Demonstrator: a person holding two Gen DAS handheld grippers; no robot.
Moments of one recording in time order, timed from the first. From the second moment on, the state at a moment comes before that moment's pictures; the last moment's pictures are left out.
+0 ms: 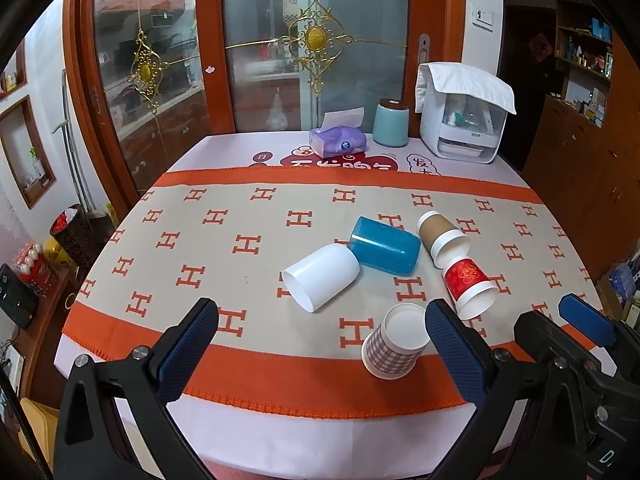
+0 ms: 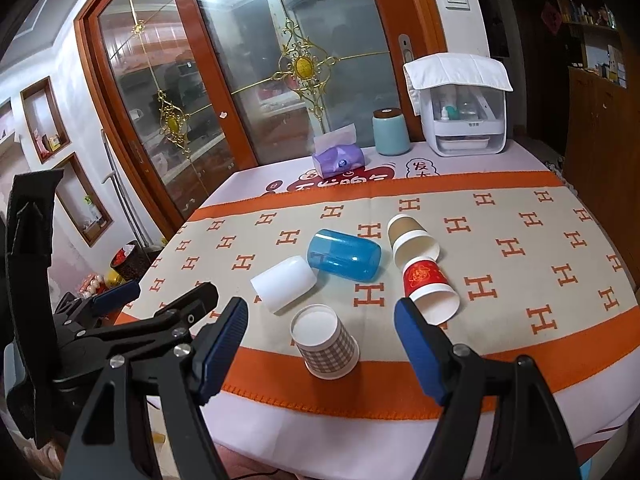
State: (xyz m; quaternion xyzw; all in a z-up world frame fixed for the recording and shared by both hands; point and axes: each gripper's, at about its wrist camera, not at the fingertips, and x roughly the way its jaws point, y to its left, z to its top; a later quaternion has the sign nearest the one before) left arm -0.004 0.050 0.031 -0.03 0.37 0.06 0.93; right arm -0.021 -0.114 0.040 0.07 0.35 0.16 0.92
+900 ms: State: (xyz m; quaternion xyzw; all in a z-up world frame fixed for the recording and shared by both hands) left arm -0.004 0.049 0.028 -0.02 0.37 0.06 0.92; right arm -0.022 -0.115 0.035 0.07 0.35 0.16 0.92
